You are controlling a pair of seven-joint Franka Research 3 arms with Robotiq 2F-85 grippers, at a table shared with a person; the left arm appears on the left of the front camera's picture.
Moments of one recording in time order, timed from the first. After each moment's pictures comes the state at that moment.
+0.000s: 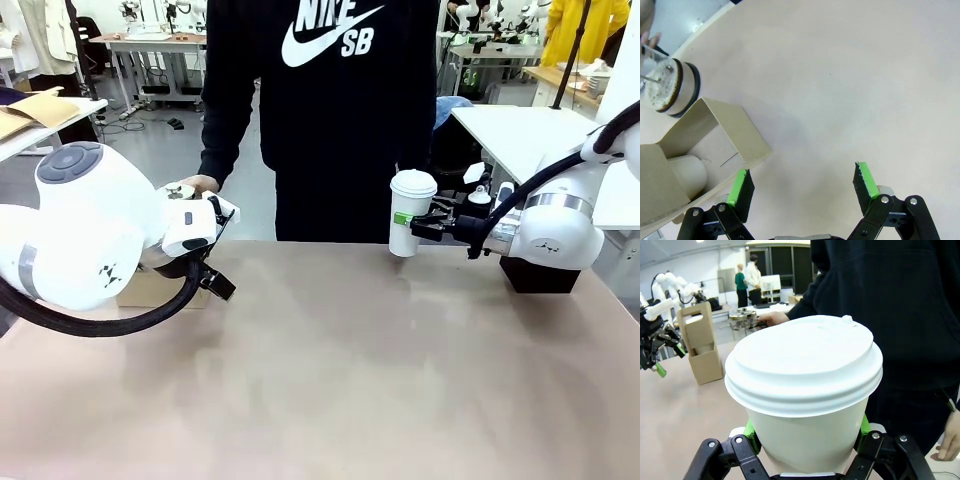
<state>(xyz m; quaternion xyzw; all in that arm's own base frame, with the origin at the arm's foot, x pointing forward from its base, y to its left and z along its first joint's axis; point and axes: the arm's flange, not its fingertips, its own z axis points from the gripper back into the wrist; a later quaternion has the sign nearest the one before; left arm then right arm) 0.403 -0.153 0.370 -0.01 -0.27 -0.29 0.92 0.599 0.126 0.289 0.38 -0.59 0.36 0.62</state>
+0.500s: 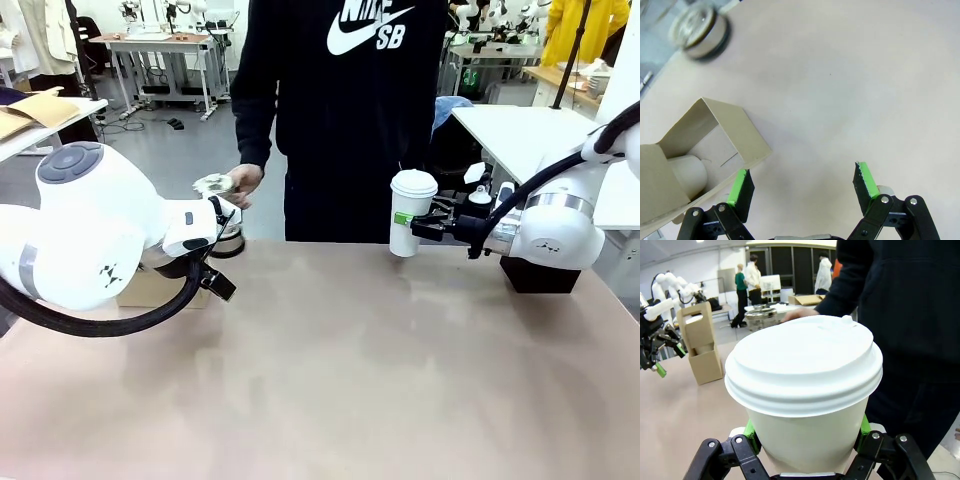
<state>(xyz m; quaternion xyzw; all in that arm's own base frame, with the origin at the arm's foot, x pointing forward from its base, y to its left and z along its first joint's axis) 0.403 -0.153 0.370 -0.01 -0.27 -0.29 0.92 0.599 0.126 0.289 0.38 -0.59 0.36 0.62</state>
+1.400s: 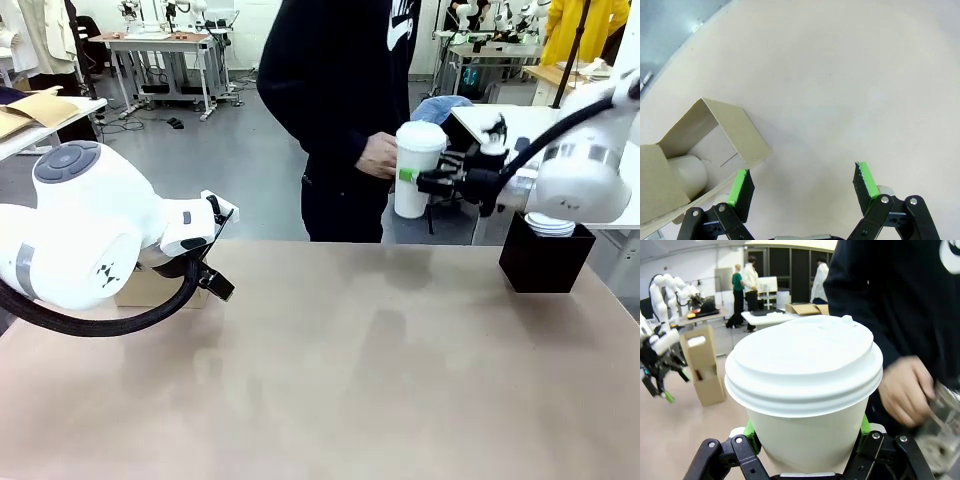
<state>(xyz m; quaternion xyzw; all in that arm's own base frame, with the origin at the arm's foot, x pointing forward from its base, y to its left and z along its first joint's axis) 0.403 -0.153 0.370 -0.01 -0.27 -0.29 0.92 0.588 0.129 0.397 0.36 -0.60 0.37 0.61</state>
